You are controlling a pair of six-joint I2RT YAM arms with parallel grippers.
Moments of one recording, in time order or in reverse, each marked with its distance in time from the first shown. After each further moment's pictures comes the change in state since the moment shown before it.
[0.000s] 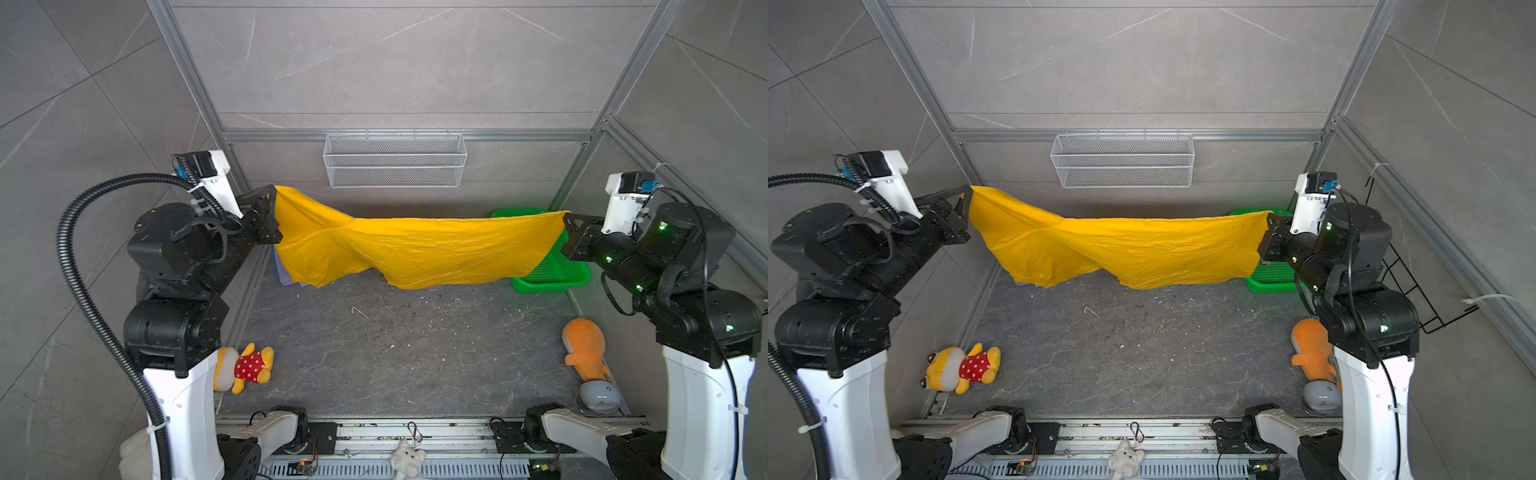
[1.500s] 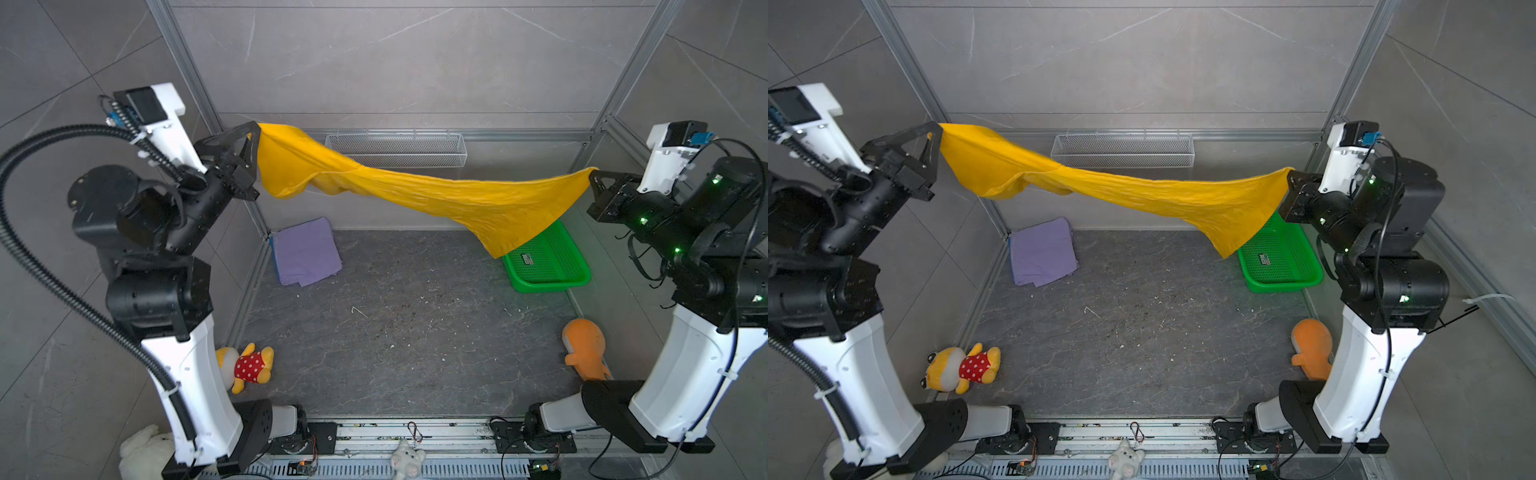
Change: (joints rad) left arm 0.207 0.161 0.210 0.270 0.401 -0.143; right arm -0.201 0.289 0.480 -0.110 -0.220 -0.012
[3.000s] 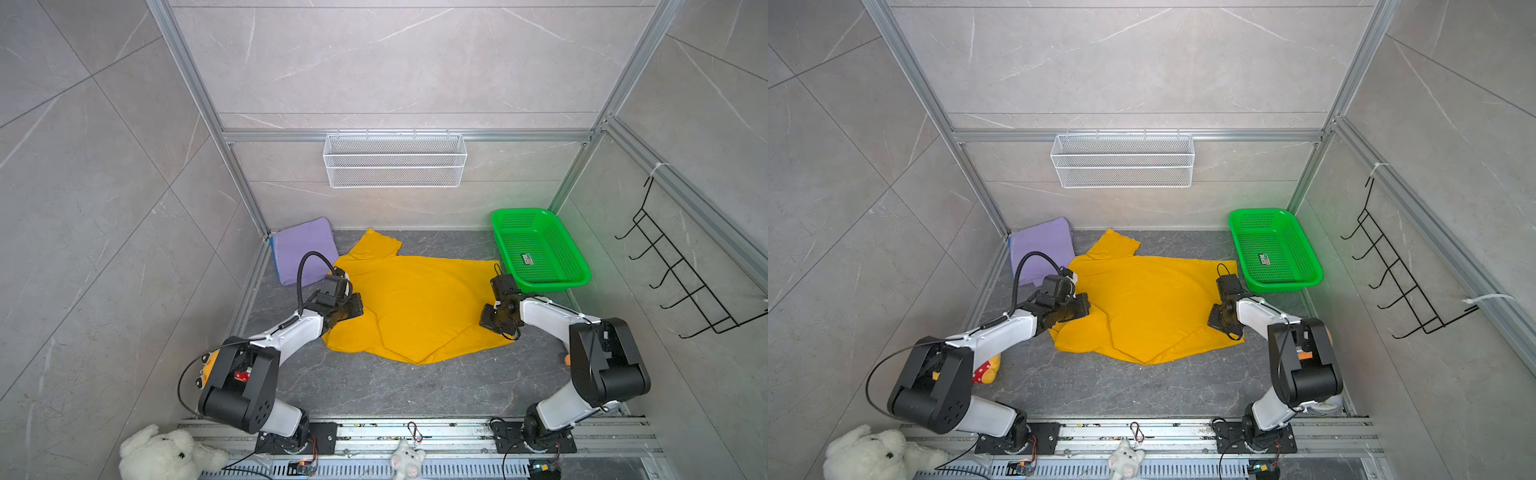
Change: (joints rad) left arm -0.425 0.191 -1.499 0.475 -0.381 -0.098; right arm 0.173 0.171 -1.652 0.662 0.173 0.388
